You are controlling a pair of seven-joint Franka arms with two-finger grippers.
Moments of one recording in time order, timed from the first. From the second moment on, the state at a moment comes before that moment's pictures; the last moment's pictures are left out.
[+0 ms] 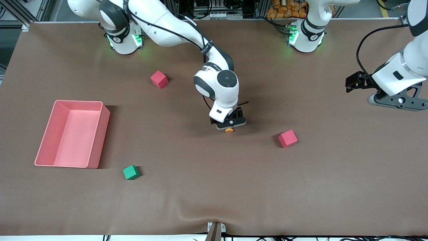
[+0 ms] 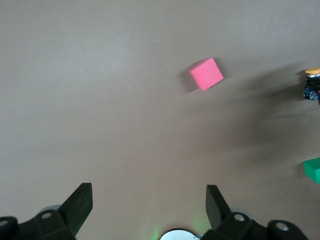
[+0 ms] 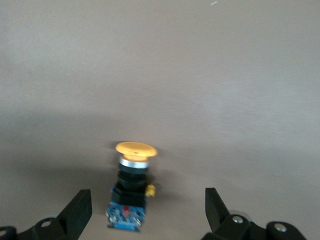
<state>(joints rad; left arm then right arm) -0.15 0.10 0.00 -1.50 0.04 1.46 0.05 0.84 0.87 0.00 -1.24 -0.11 2.17 0.70</state>
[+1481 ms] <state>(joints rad) -0.51 0.53 -0.01 -1.37 -0.13 1.74 -0.54 0.35 0.14 0.00 -1.87 -0.11 1.95 0.05</state>
